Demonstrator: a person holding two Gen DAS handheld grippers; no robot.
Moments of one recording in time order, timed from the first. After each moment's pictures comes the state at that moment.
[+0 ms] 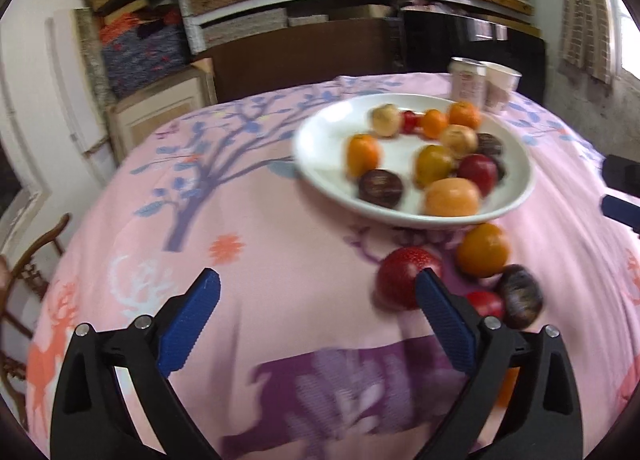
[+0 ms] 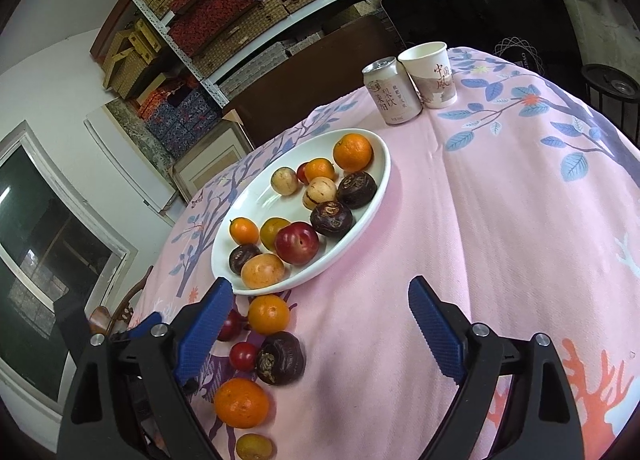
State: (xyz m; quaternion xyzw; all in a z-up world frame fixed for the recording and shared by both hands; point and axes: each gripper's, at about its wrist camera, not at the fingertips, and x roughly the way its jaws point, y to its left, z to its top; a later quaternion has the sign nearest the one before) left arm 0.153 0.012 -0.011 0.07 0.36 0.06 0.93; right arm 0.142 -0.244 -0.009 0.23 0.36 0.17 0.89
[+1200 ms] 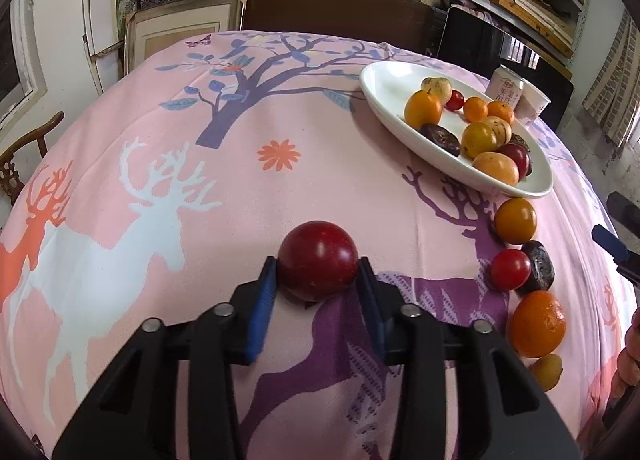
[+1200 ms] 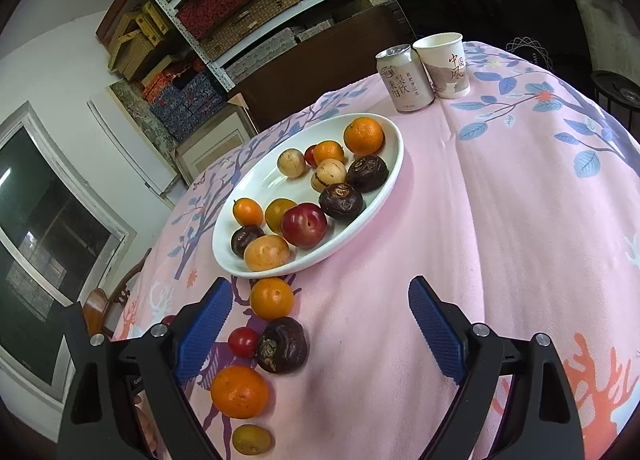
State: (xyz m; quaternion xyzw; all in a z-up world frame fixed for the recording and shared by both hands) left arm 0.129 0.069 -0.035 -0.08 0.43 0.05 0.90; right arm 0.142 -0.229 -0.014 0.20 0.37 0.18 0.89
